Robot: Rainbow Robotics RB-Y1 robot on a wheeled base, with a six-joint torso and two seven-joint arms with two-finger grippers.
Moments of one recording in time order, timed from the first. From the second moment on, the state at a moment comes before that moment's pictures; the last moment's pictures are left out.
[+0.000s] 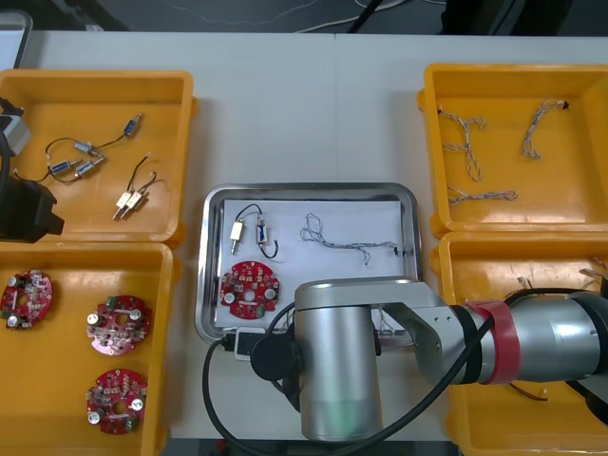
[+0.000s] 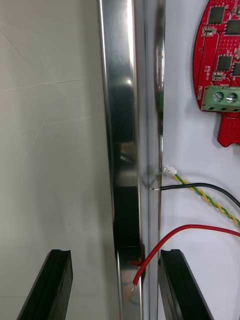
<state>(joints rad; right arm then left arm) -0.87 -0.45 1.32 -1.96 -0.48 1.56 1.45 -0.26 1.06 0.07 -2.17 1.00 1.72 -1.05</state>
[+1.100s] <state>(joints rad) -0.95 -0.44 1.32 -1.93 -0.42 1.53 1.50 -0.26 1.06 0.08 -2.17 1.00 1.72 -1.05</state>
